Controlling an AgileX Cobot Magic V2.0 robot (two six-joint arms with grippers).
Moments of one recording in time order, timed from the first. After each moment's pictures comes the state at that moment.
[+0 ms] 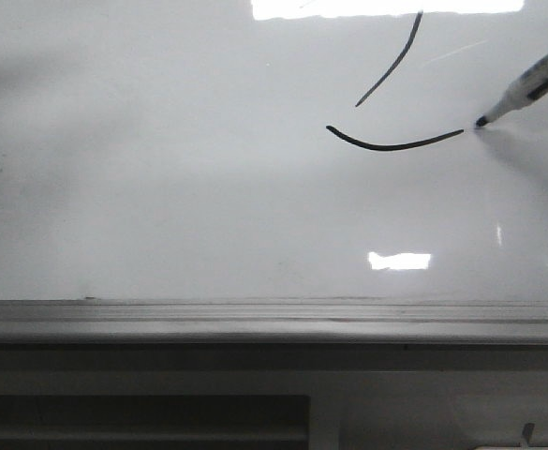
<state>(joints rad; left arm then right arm) -0.59 0.86 -0.80 -0.79 0.37 0.79 0.34 0.74 -0.79 0.30 0.74 -0.25</state>
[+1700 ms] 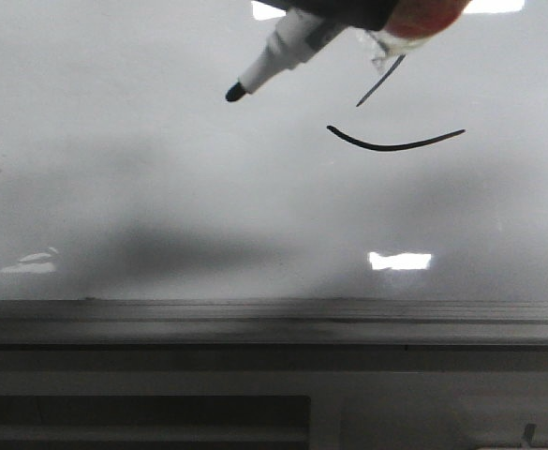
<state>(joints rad) -0.99 1.13 -0.80 -0.97 0.29 1.10 0.43 0.91 -0.89 0.84 0.93 -0.74</state>
